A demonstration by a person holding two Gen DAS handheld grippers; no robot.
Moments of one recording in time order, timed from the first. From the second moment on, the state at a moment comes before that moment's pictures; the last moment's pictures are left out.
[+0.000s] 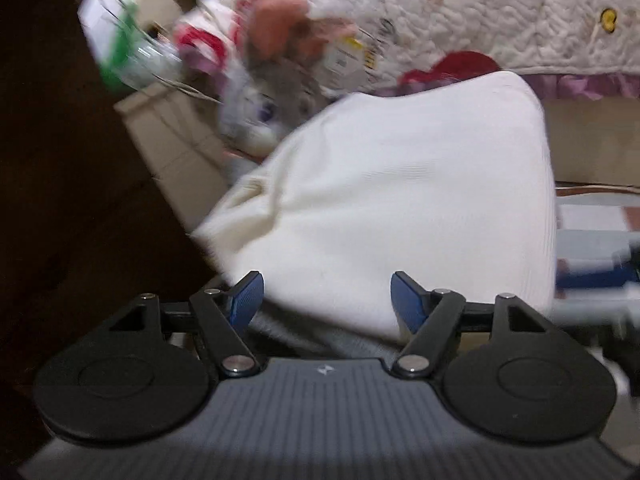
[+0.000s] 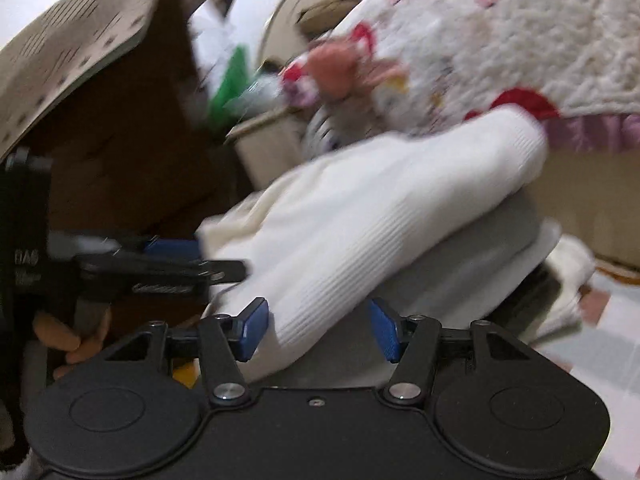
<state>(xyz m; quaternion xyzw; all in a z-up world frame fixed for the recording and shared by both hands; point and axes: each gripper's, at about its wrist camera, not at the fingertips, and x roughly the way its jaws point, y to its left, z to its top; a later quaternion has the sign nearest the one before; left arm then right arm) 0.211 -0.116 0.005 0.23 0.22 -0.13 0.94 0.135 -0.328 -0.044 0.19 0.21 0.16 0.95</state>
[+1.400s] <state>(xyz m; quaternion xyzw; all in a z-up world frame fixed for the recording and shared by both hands) -0.048 -0.183 0.055 0.18 0.27 -0.19 0.93 -0.121 -0.361 0.026 0.11 0.26 -0.02 0.96</state>
